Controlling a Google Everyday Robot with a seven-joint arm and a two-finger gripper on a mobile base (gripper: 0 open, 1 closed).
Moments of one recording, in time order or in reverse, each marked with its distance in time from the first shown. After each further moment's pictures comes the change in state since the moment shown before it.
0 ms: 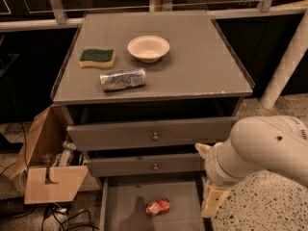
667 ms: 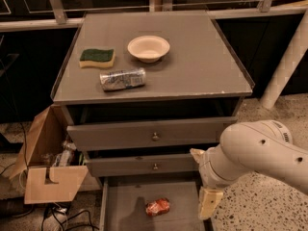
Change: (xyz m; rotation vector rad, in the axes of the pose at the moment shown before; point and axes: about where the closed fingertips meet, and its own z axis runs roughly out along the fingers) arm 0.003 0.003 0.033 -0.034 0.013 -0.034
